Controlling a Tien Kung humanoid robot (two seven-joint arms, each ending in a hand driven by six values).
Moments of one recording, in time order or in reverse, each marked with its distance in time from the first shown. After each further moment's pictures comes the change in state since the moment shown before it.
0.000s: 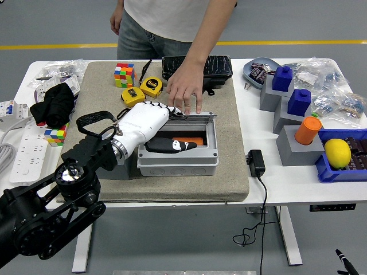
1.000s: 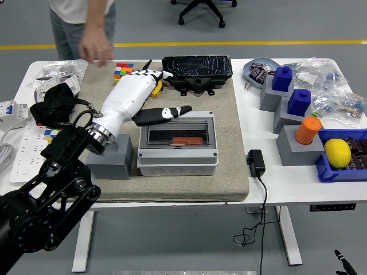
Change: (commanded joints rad) left arm 0.104 -0.129 -0.333 0.047 -0.159 0.332 -0.342; right arm -0.004 0.009 0.004 0.000 -0.005 0.002 0.001
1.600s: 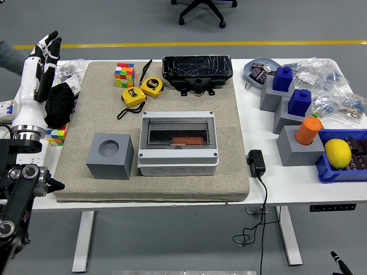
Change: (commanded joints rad) left arm 0.149 -0.056 -0.382 0.059 -0.520 0.113 0.009; right arm 0.000 0.011 -0.012 0.000 0.002 0.001 -0.002
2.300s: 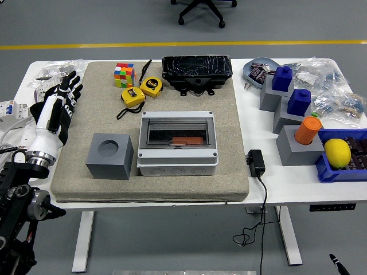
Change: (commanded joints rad) left arm 0.071 -0.032 -0.009 0.113 -0.411 -0.317 -0.190; right arm -0.011 0.005 -0.003 0.000 -0.006 0.000 -0.002
